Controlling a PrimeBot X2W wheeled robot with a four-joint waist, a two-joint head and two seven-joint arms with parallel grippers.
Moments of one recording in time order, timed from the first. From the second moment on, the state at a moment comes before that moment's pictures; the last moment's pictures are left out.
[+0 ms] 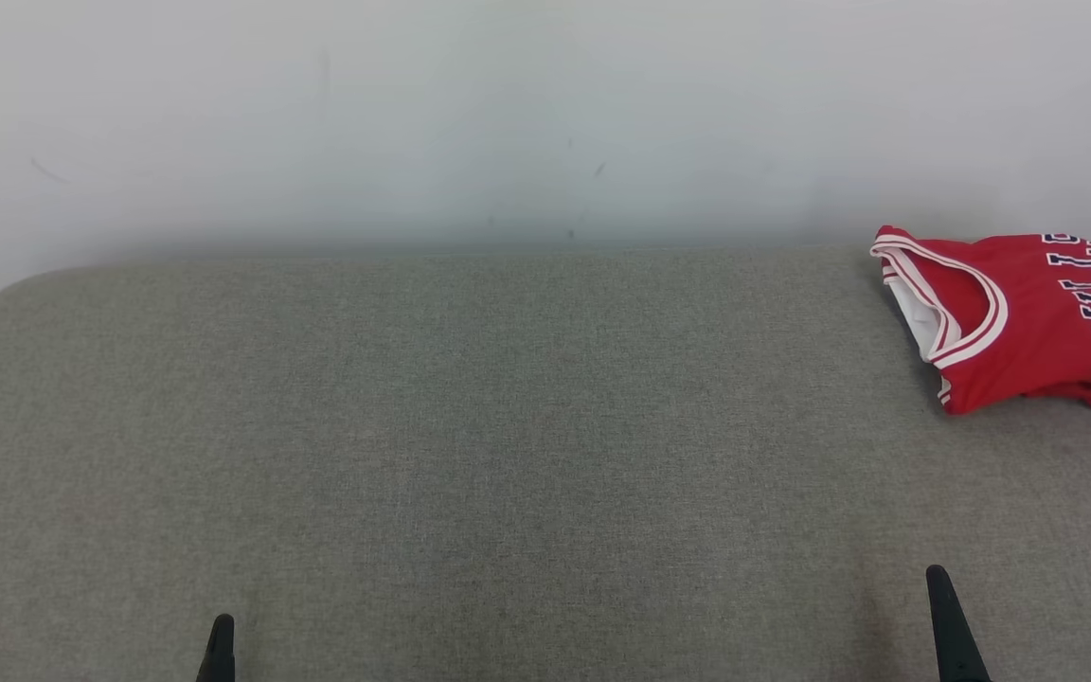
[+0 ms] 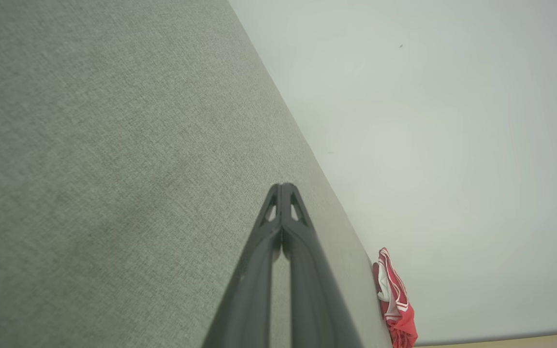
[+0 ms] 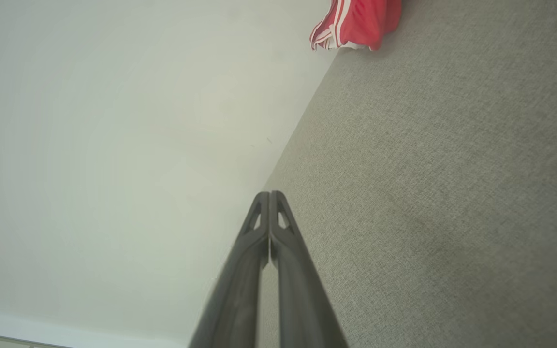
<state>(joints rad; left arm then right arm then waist) 0.11 0.07 0.05 0.10 -1.15 -0.12 0.00 0.17 -0.08 -0.02 0.02 1.17 0.13 -0.08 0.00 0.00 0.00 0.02</state>
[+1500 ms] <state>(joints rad) 0.10 0.06 0.09 0.06 -1.54 -0.12 0.12 0.17 -0.07 -0.05 -0.02 1.55 0.13 0.01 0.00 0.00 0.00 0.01</state>
